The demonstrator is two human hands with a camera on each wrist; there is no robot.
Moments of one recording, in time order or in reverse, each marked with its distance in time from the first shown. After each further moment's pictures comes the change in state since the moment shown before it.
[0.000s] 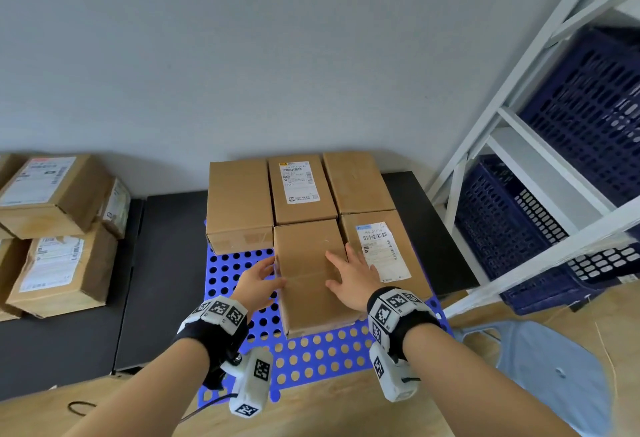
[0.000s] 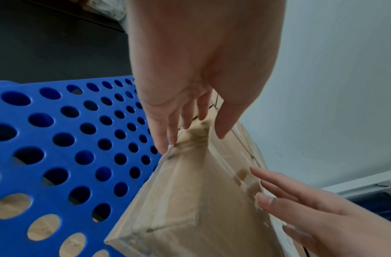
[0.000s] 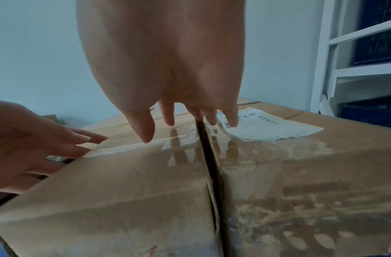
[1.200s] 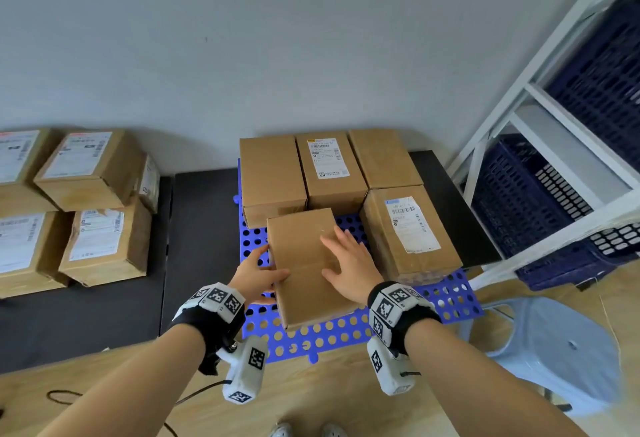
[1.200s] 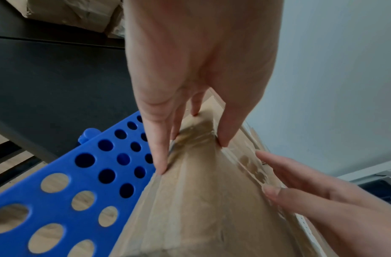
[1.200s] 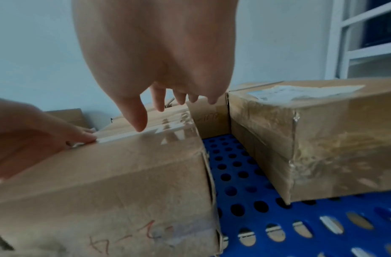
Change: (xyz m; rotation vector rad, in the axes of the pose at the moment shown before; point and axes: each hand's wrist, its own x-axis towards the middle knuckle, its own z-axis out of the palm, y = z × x) left_hand -0.017 -0.031 -0.072 0.045 -0.044 -0.116; right_hand -0.015 -0.058 0.052 0.126 0.156 -0.201
